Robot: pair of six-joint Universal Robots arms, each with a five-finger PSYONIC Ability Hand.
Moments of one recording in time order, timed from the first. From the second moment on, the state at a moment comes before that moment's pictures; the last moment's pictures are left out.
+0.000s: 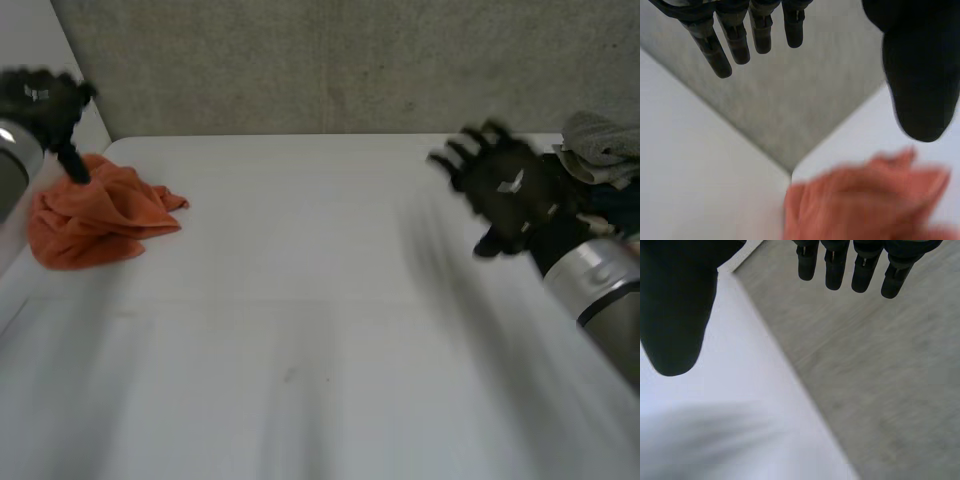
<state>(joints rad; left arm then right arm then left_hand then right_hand) 4.65 -2.02 -1.12 3.08 -1.51 3.66 1.80 -1.46 1.87 -0.44 1.13 2.56 0.19 0.21 0.21 0.20 0.05 0.23 0.21 0.21 0.21 0.05</state>
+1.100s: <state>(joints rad) 4.06 -2.07 -1.38 3.26 -1.42 3.30 1.81 -1.40 1.92 -0.42 1.33 2.52 0.63 0.74 0.74 0.74 0.56 0.23 0.21 0.21 0.21 0.05</state>
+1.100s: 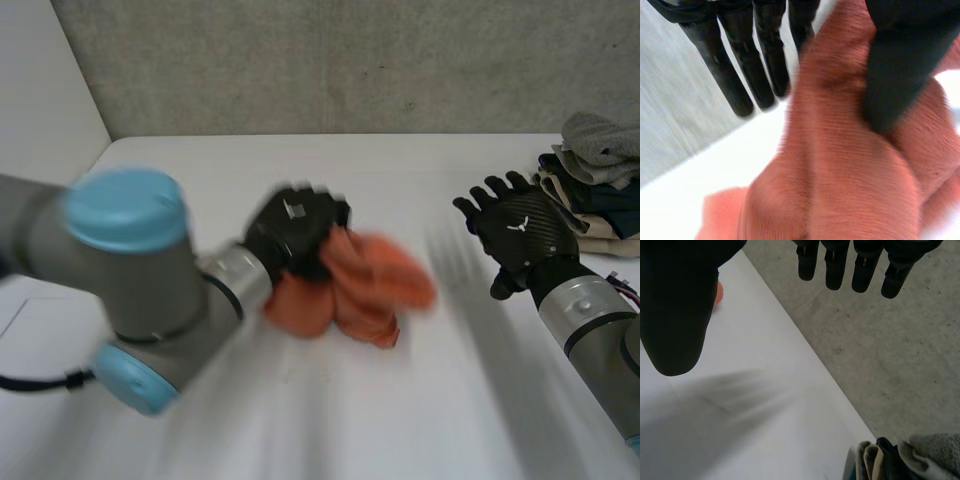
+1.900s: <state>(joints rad) 4.32 -2.26 -1.21 3.18 -1.11 3.61 2.08 -1.40 1.77 0.00 1.39 3.02 0.29 0.29 0.28 0.28 0.11 0.23 0.22 0.22 0.22 0.05</state>
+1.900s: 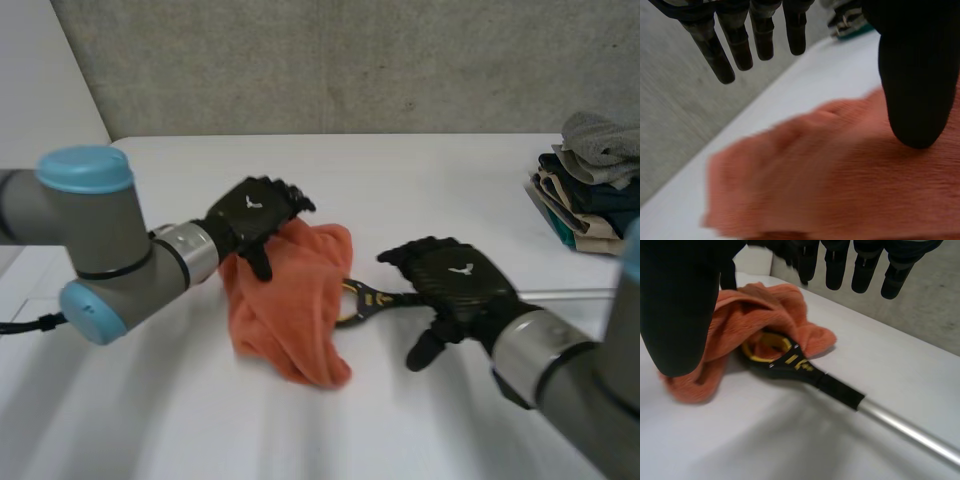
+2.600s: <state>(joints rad) 4.25 -1.79 -1.16 3.18 -1.37 3.50 2.05 -1.28 1.55 -0.05 1.56 3.06 1.12 1.20 1.19 1.20 0.99 0.23 0.21 0.20 0.20 0.05</state>
